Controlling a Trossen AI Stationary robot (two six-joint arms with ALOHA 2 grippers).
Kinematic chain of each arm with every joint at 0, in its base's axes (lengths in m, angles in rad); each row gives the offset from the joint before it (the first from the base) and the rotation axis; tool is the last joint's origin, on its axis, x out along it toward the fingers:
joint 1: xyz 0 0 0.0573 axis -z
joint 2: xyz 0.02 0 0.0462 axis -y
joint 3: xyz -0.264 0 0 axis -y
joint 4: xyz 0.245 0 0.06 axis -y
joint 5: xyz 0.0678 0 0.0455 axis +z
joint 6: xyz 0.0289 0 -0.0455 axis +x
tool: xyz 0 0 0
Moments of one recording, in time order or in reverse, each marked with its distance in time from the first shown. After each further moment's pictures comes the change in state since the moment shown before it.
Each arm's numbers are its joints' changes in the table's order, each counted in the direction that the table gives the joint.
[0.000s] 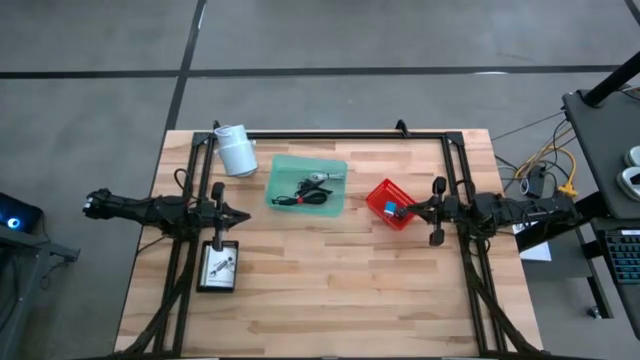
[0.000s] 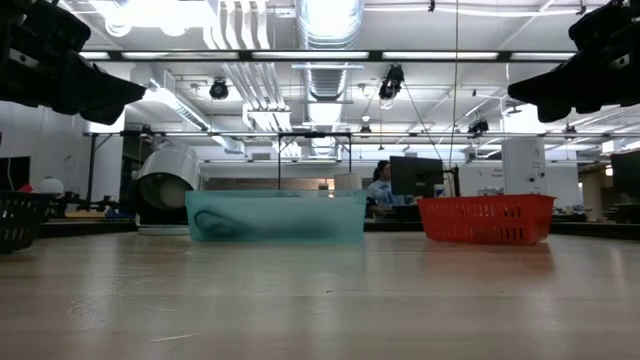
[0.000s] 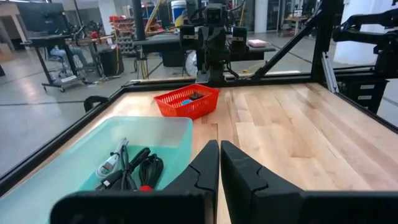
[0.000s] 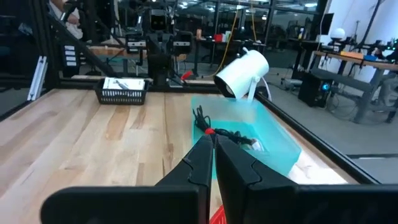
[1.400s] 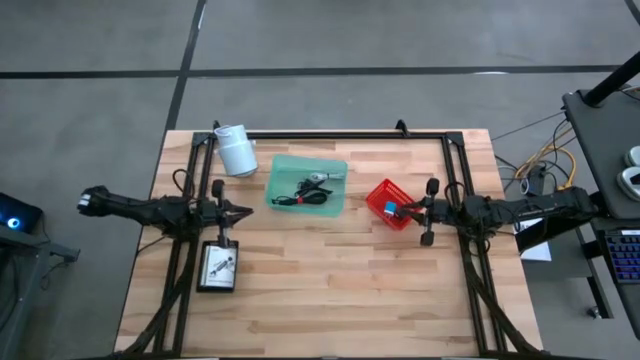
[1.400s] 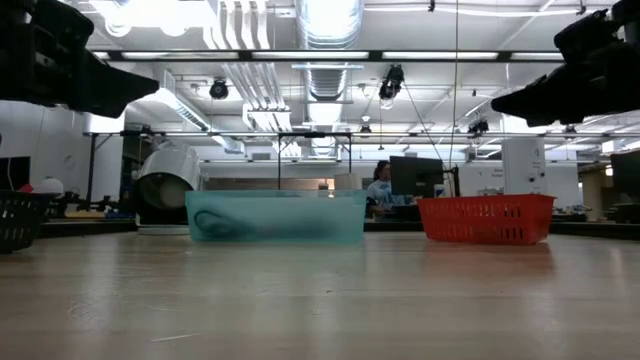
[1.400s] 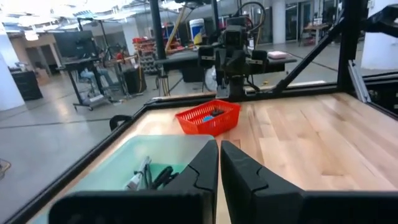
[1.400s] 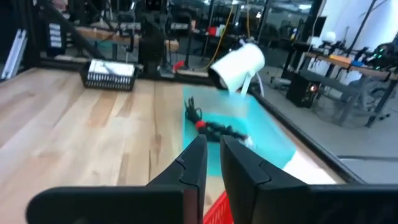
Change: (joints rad) left arm 0.000 -0.103 -0.036 0.231 0.079 0.097; right arm 0.012 -0.263 -0.048 0.283 -0.026 -0.074
